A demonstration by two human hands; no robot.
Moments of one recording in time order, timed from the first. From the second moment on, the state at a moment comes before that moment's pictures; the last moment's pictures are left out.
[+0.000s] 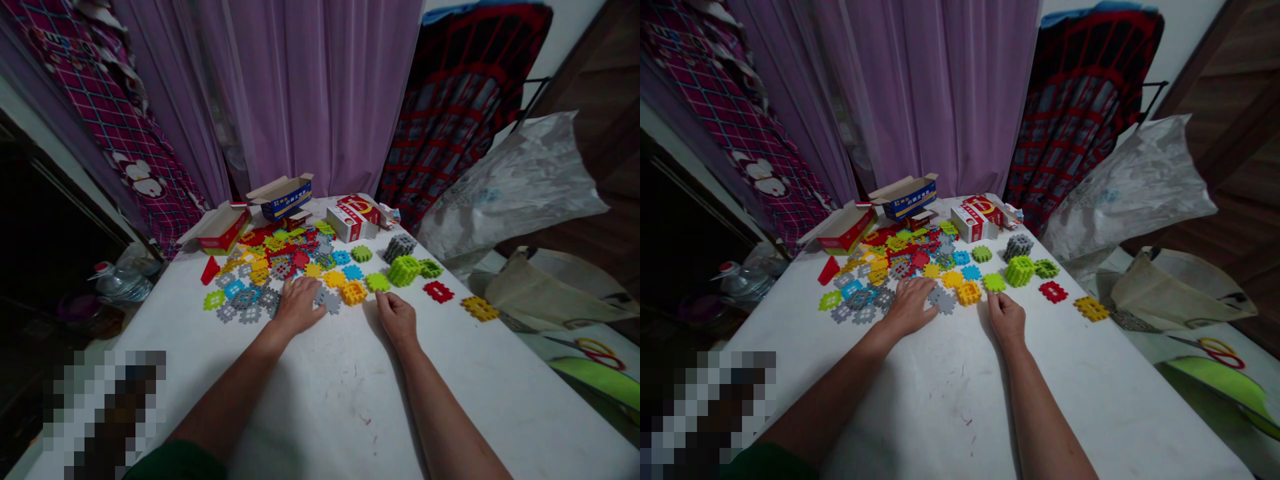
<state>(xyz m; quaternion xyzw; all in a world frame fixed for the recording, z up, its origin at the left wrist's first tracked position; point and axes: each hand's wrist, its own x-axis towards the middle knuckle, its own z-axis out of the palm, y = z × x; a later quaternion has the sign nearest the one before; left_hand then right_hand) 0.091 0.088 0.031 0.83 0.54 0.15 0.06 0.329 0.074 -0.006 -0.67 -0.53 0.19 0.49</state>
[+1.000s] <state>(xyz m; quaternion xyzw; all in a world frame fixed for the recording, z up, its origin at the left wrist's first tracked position) 0.091 0.096 0.018 0.75 0.64 0.17 0.02 0.329 0.075 -0.009 -0.67 -0.53 0.19 0.48</state>
